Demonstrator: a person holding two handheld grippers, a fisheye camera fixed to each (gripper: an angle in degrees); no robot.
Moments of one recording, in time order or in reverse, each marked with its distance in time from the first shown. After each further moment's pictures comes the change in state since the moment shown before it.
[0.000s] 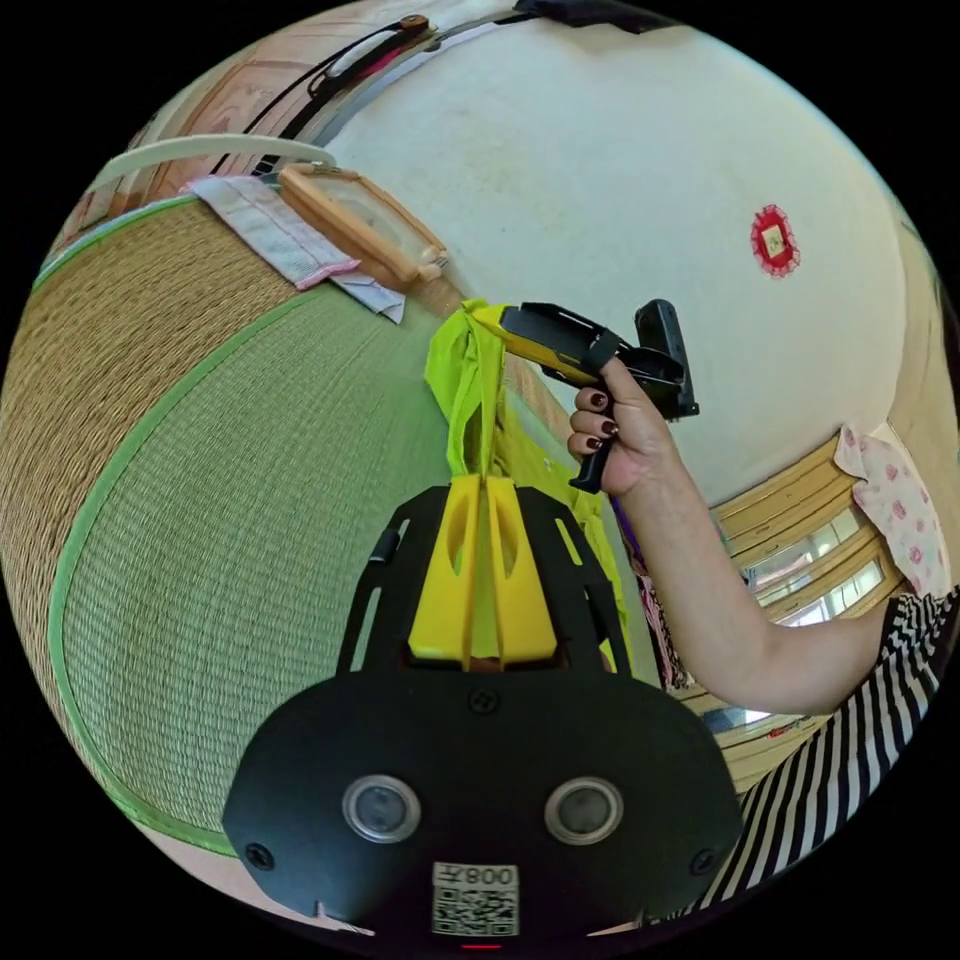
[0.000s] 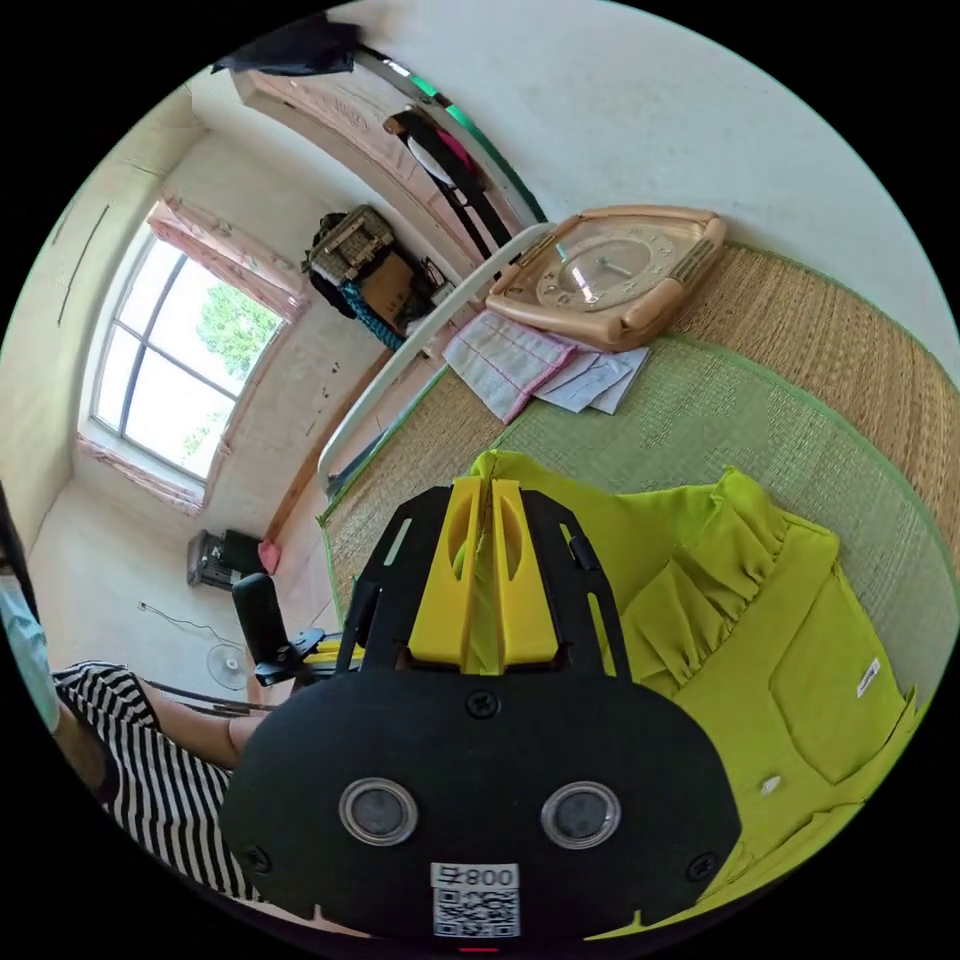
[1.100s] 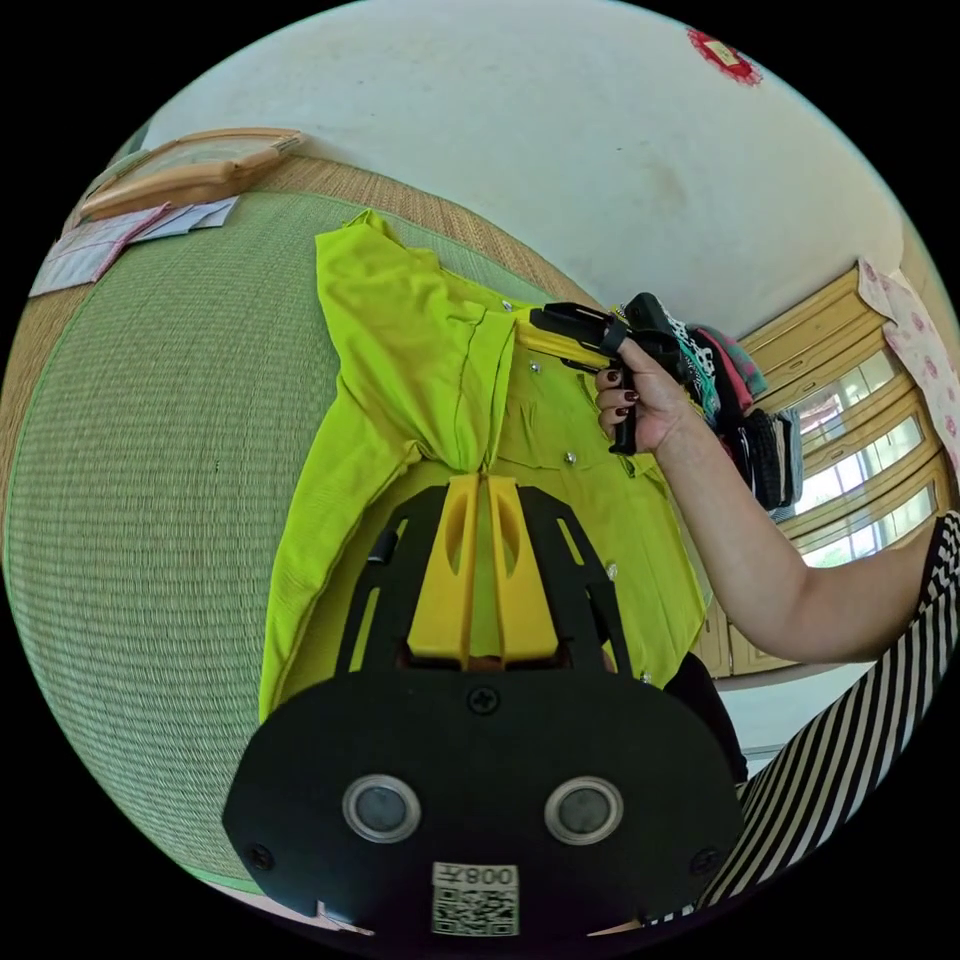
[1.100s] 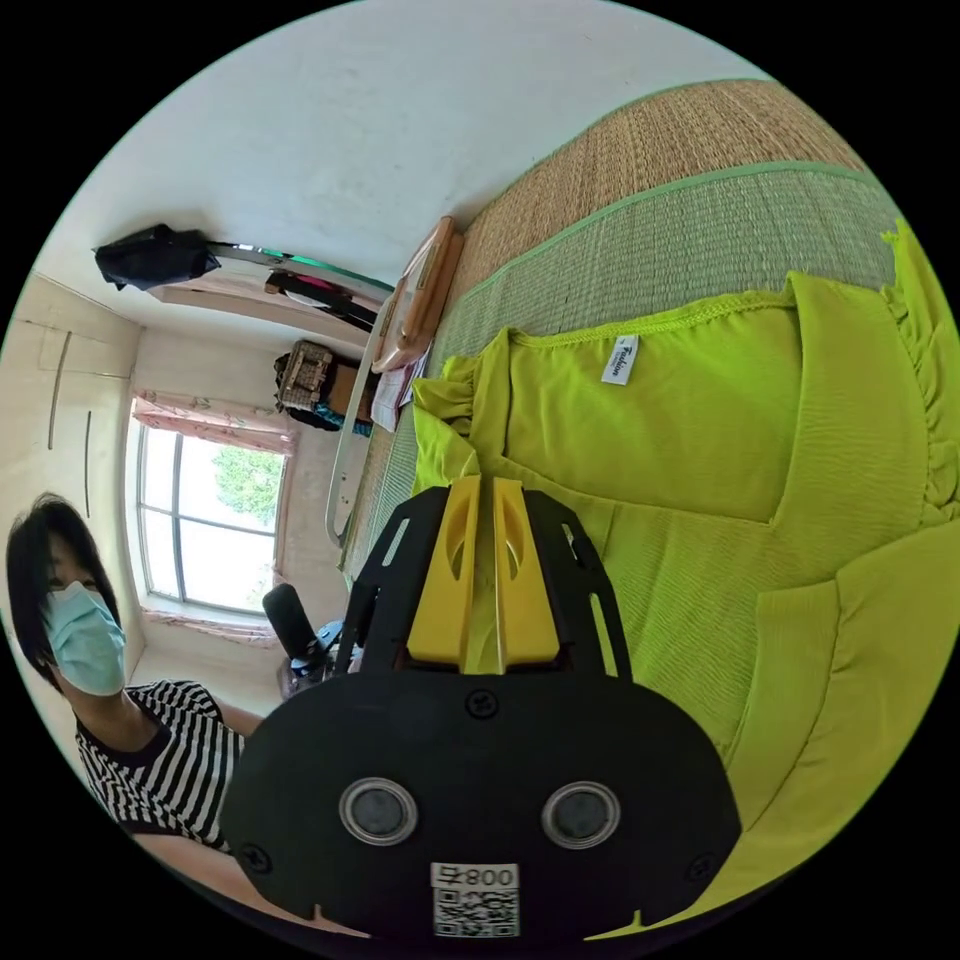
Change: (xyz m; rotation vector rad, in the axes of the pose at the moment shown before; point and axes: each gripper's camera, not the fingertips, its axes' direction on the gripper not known) left arm 0.139 -0.038 0.140 -0.386 -0.076 0.287; right arm 0.307 0.206 -0.144 0.184 -0.185 0.445
